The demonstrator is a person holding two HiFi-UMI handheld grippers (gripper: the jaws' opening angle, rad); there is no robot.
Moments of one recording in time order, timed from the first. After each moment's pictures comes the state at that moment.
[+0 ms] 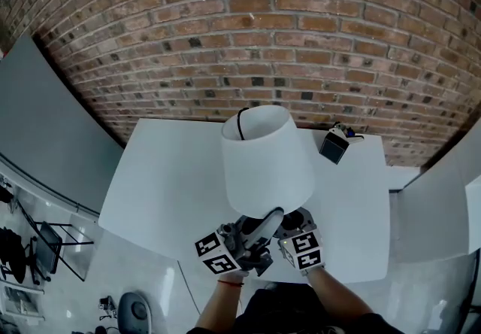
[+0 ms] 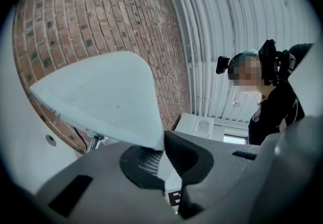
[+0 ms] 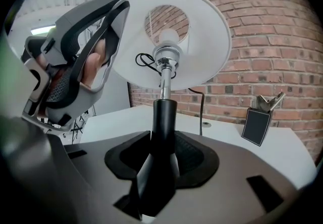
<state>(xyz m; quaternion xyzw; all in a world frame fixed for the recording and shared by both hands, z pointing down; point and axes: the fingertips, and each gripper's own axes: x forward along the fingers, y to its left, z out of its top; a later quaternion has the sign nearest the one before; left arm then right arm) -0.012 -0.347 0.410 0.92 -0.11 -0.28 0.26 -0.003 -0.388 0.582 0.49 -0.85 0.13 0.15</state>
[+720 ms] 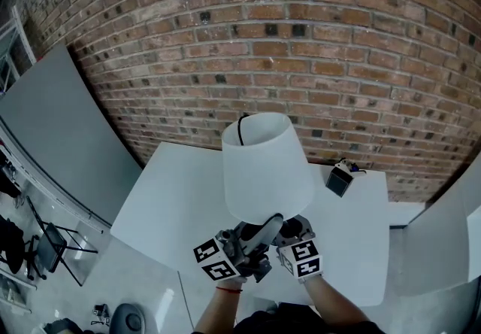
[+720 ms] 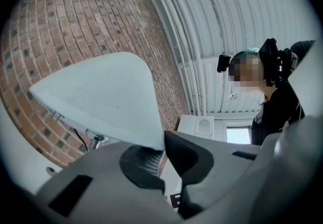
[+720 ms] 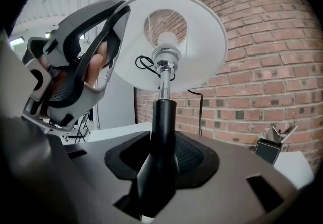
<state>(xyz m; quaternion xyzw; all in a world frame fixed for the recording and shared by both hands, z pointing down) -0.022 -0.348 0.337 0.93 -0.14 -0.28 0.18 -0.021 -0.411 0.501 0.46 -0.88 0.07 0.09</state>
